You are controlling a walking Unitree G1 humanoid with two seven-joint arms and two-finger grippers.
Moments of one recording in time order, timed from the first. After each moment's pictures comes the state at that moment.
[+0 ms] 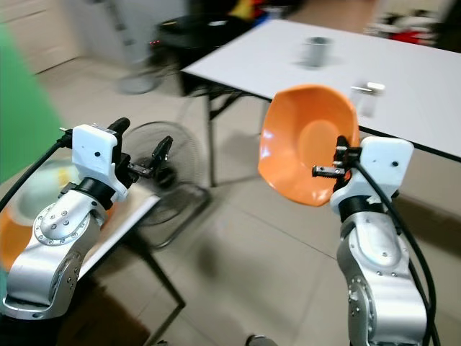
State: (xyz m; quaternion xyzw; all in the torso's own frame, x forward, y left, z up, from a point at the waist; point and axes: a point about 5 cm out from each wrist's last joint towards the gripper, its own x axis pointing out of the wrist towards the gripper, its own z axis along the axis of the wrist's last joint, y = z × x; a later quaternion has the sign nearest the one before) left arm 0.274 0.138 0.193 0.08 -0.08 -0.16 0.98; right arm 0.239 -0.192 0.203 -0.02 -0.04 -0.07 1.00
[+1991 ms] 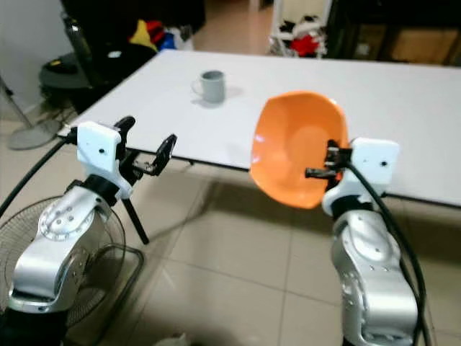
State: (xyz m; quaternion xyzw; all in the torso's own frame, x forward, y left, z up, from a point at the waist) left arm 0.278 0.138 0.190 0.07 -0.08 -0.16 0.98; right arm 0.247 -0.181 0.194 0.01 -0.02 -0.04 1.00
